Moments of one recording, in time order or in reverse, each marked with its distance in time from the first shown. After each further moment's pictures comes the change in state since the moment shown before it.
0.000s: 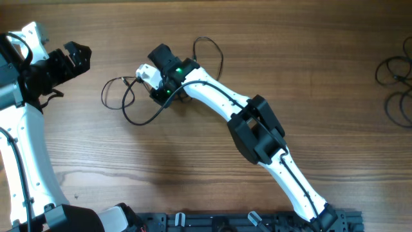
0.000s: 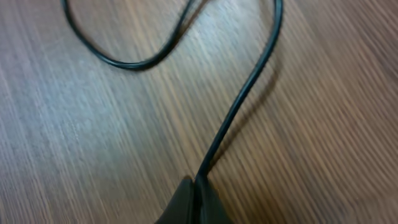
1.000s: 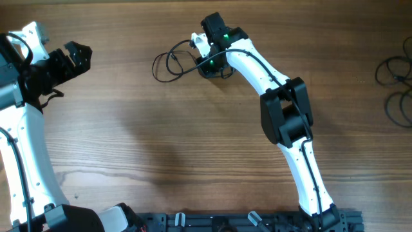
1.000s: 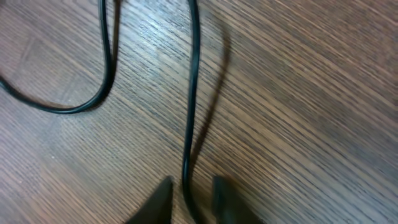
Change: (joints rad) left arm -0.001 0.000 0.000 0.000 0.011 0.000; right arm -0.278 -0.029 0.012 -0.162 0.111 0.166
